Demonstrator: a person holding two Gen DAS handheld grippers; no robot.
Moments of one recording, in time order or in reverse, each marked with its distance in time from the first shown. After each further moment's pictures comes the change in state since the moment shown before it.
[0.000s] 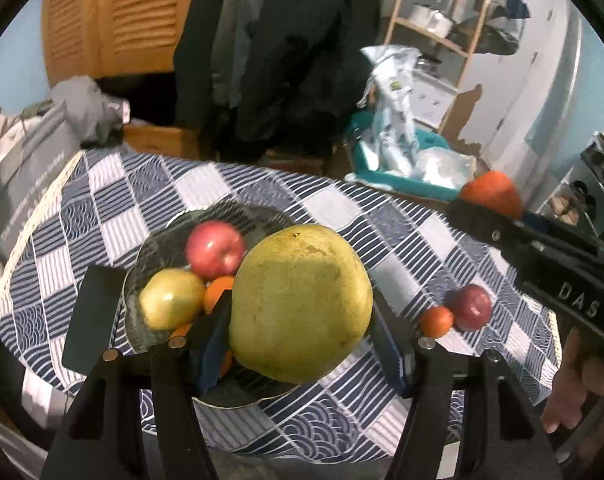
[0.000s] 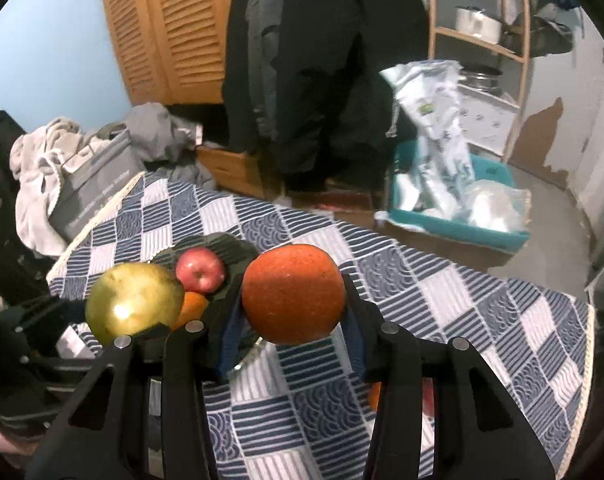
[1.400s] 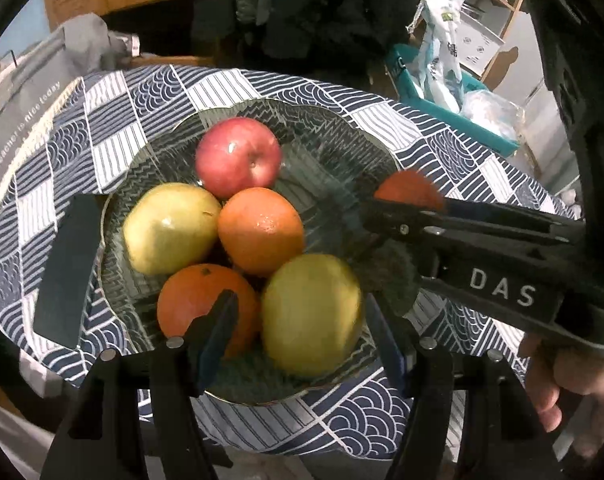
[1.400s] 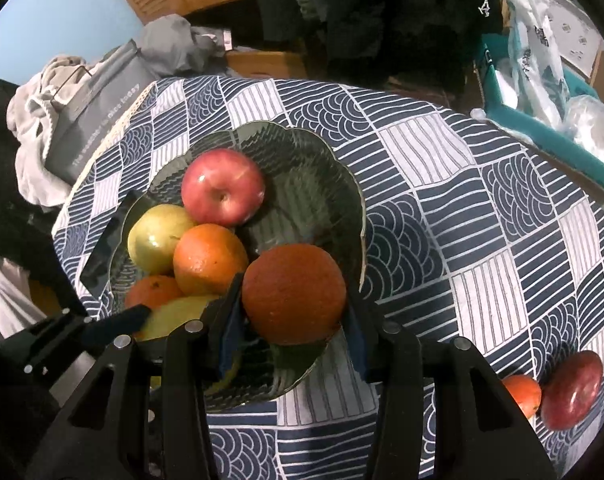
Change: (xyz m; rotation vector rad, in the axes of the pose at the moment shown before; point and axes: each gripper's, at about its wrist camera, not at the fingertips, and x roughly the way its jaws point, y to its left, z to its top) left arm 0.076 0.030 -0.036 -0.028 0.192 0.064; right arm 0.141 0.030 -0.037 0.039 0.320 0.190
